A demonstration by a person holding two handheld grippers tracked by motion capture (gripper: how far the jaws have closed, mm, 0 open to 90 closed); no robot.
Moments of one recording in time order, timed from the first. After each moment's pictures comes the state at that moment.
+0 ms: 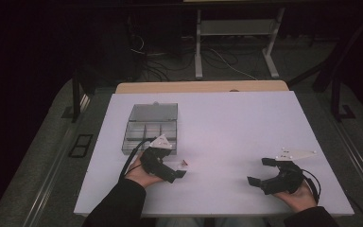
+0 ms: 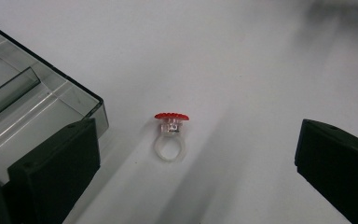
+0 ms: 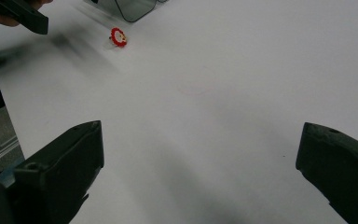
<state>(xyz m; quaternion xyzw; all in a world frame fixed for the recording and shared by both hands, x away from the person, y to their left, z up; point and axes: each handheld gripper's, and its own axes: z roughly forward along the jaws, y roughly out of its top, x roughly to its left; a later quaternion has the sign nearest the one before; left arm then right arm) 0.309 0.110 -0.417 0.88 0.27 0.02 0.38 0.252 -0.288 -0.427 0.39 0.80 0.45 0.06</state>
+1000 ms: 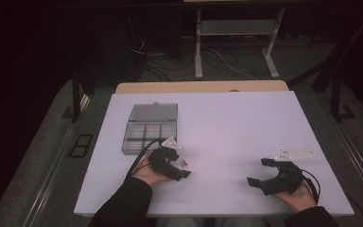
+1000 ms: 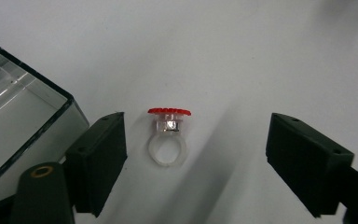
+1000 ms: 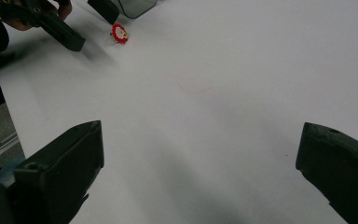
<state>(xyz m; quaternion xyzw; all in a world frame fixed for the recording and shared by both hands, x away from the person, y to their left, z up) 0.318 0.091 -0.431 0.90 0.28 0.01 0.34 0.252 -0.286 -0.428 0.39 0.80 0.45 0.06</state>
